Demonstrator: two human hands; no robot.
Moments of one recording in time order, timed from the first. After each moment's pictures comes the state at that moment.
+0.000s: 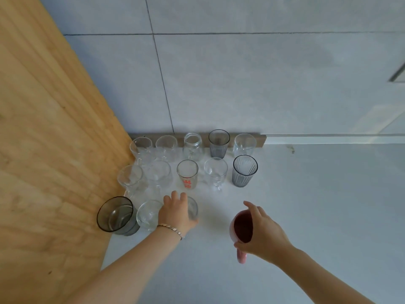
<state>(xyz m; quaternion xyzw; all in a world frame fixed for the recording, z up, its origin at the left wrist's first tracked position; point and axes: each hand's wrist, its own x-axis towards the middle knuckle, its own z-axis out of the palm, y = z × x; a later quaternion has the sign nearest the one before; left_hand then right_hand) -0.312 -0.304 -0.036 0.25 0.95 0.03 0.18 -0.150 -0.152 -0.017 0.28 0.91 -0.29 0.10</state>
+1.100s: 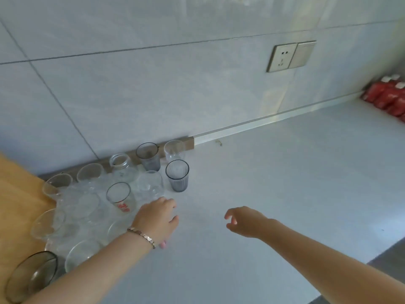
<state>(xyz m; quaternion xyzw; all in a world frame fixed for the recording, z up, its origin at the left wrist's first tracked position) -0.277 -0.239 0.013 0.50 0.84 0.04 0.19 -0.087 -0.090 -0.017 0.36 0.87 -0.26 0.23</state>
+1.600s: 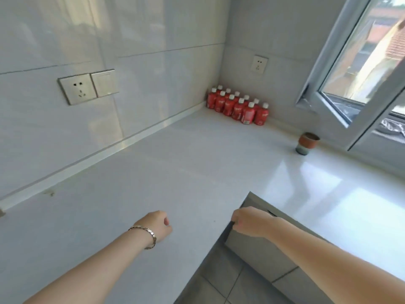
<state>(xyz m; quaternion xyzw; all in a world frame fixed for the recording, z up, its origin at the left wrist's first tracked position) 0.069 0.038 -0.003 0.62 0.73 -0.03 0.30 0.337 0.075 0.025 0.59 0.75 -0.24 0.18</state>
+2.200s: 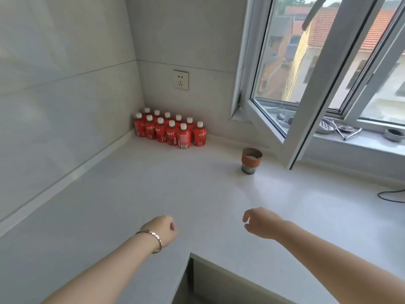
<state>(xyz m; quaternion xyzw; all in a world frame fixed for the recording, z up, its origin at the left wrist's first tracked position) 0.310 0.281 0.019 0.72 0.64 -0.06 0.27 0.593 0.245 0.020 0.73 0.64 -0.23 0.08</state>
